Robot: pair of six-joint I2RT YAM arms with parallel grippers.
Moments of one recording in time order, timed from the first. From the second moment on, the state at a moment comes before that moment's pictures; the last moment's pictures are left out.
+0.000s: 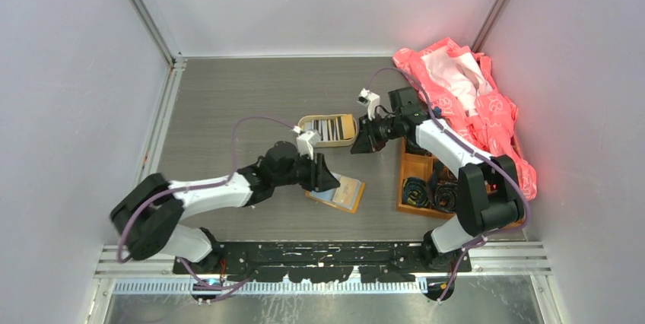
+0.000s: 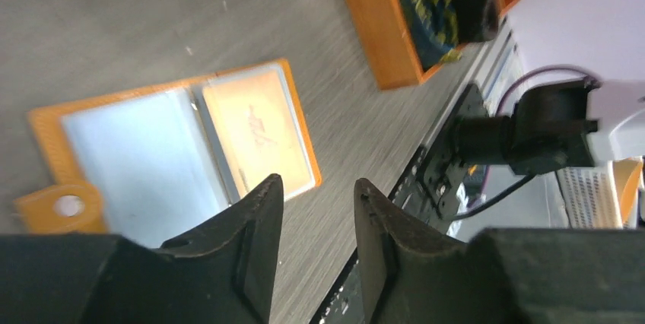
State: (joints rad) left arm -0.87 1.47 0.62 0.38 0.32 -0.71; right arm 0.29 1.53 1.03 -0.46 -0.80 -0.14
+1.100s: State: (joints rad) left arm -0.44 1.43 0.71 0.17 0.42 -0.61; right arm 0.25 1.97 1.44 -0.45 -0.56 0.17
